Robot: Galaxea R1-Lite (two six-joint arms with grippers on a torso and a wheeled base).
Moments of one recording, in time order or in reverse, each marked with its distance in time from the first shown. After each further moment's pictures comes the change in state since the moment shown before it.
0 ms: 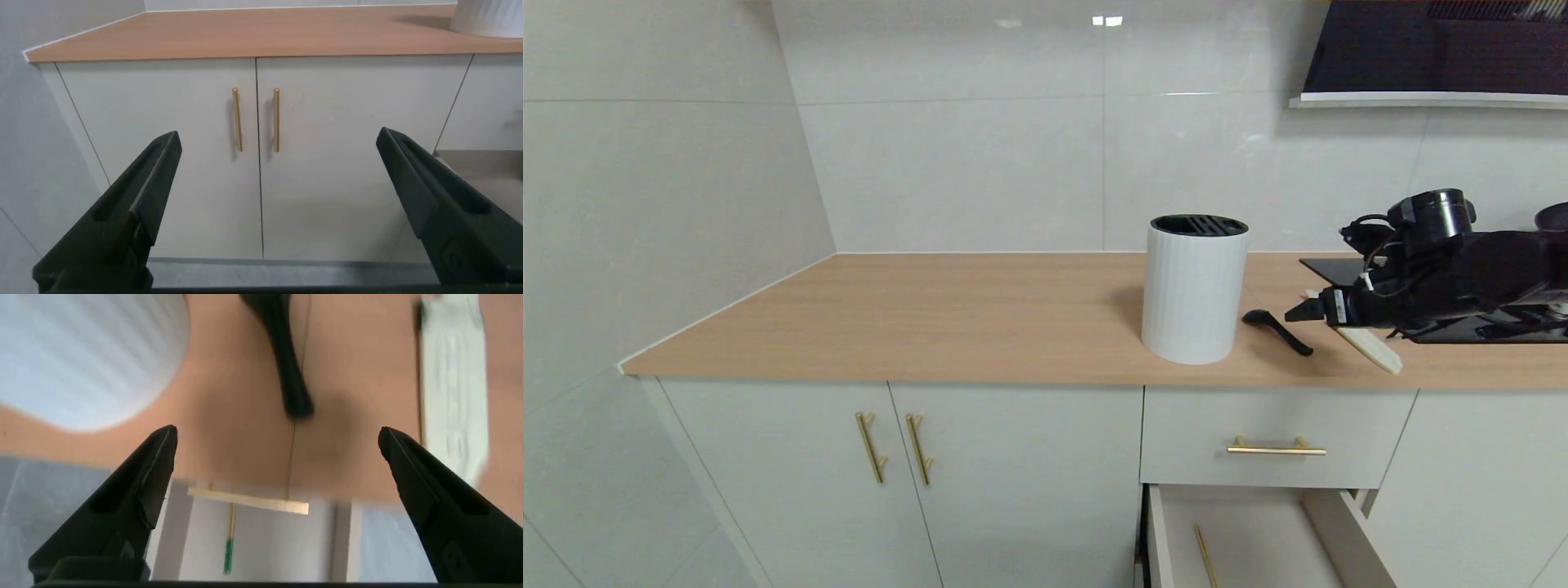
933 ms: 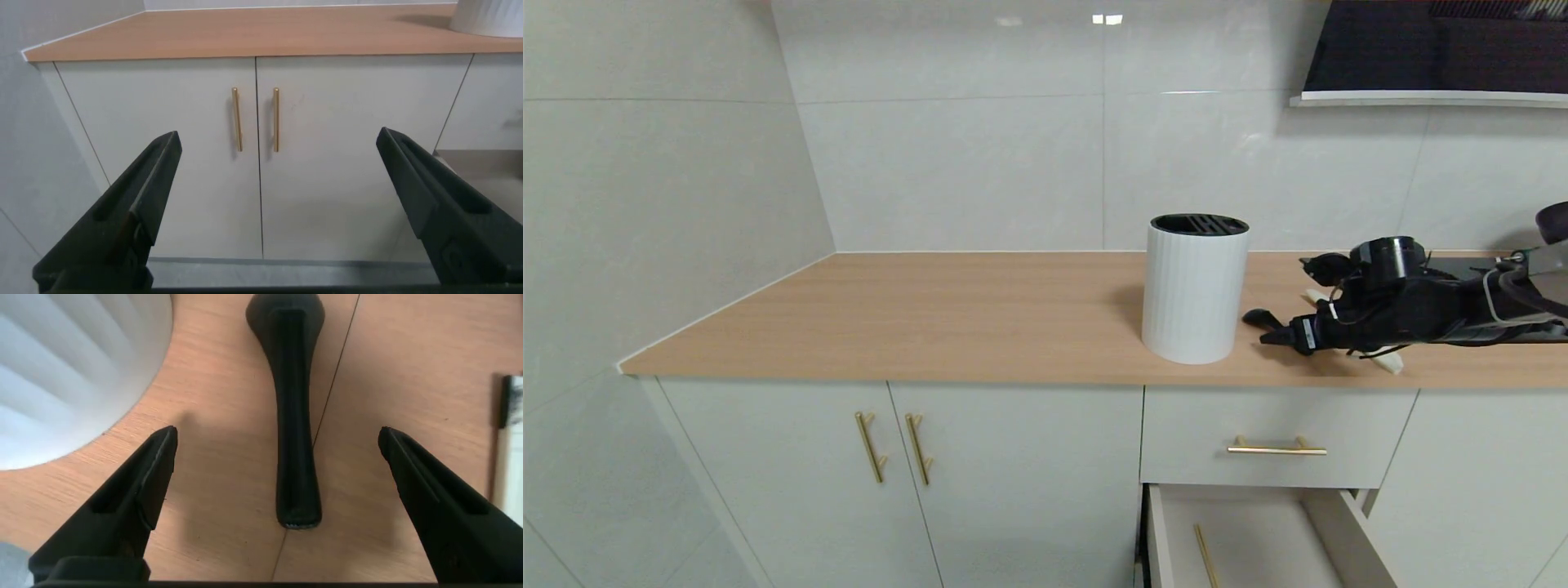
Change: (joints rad) left arm 0.000 0.000 0.000 0.000 0.000 0.000; right arm -0.025 0.217 -0.046 -0.191 0.101 -0.150
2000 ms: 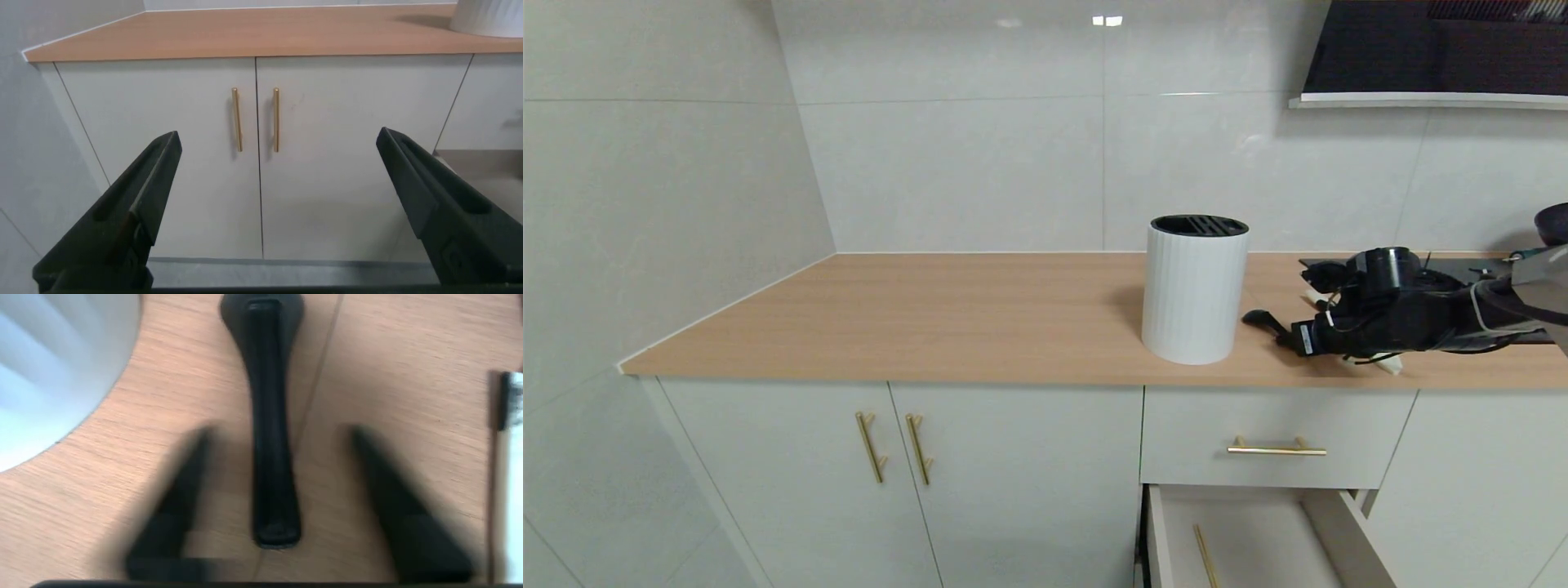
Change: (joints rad) left arm 0.000 0.000 0.000 0.000 0.000 0.000; right arm -0.002 0.052 0.000 -0.045 -0.008 -0.004
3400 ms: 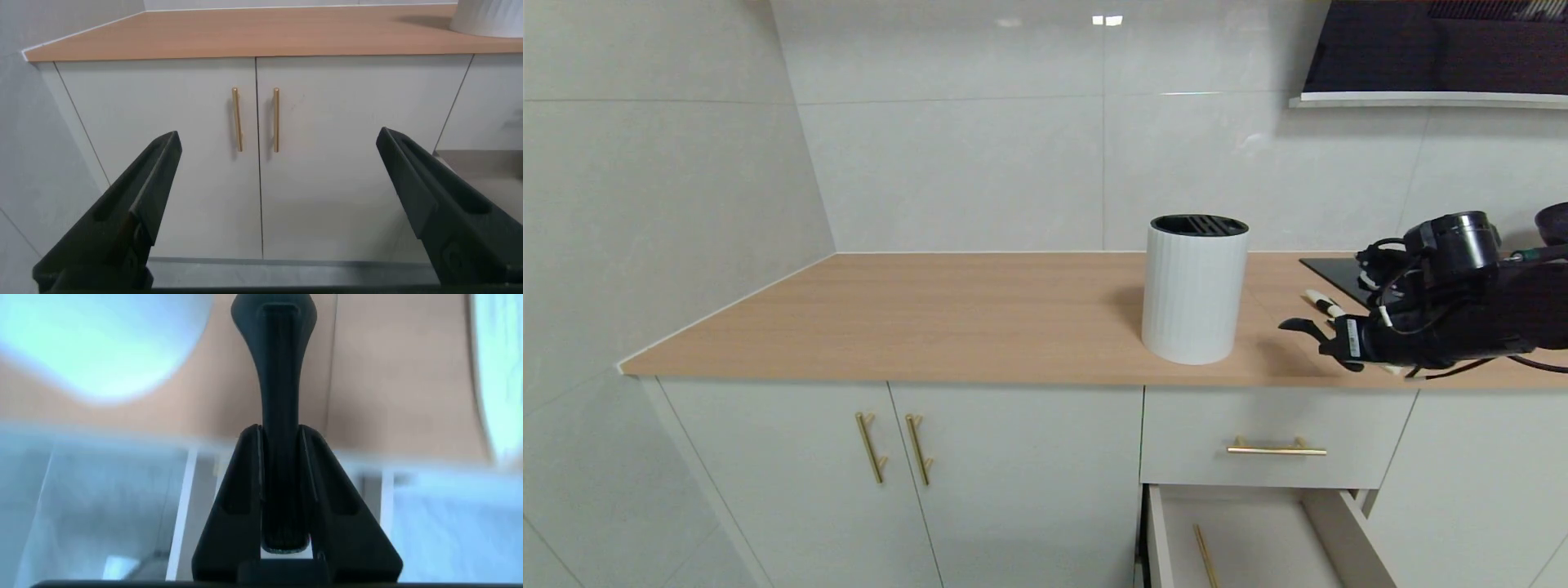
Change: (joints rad) left arm 0.000 0.000 0.000 0.000 0.000 0.000; right arm 0.088 -0.477 0.381 0.153 -0.156 0.271
